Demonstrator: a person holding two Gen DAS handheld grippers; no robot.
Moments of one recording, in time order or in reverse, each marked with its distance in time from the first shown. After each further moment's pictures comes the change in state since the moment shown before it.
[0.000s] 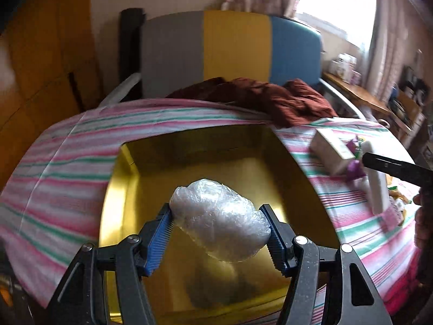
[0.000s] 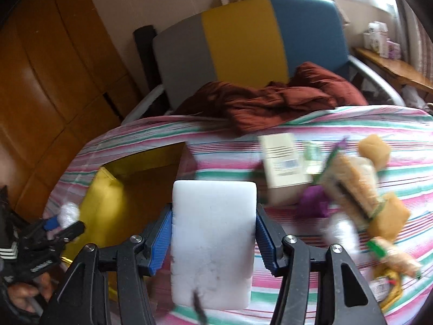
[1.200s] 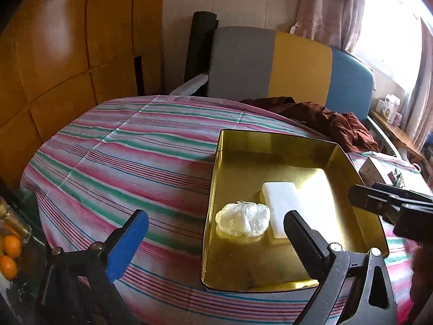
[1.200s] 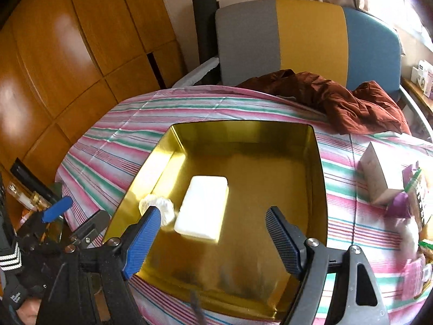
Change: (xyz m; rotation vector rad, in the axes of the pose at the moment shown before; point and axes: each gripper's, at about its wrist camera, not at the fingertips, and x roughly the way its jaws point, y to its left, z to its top) left arm -0.048 0.090 -0.051 -0.204 -0.093 0.184; right arm 0.044 0.159 -0.026 -0.204 0.076 0.003
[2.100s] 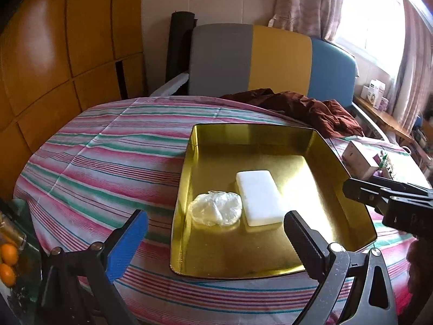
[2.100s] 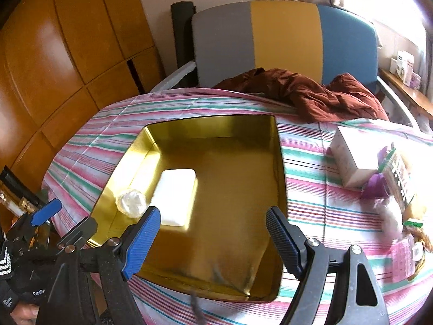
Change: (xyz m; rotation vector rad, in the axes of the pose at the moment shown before) left arm -0.008 -0.029 -0.009 0.072 0.012 -0.055; right arm -0.018 -0.037 -0.016 0.078 -0.024 -0.092
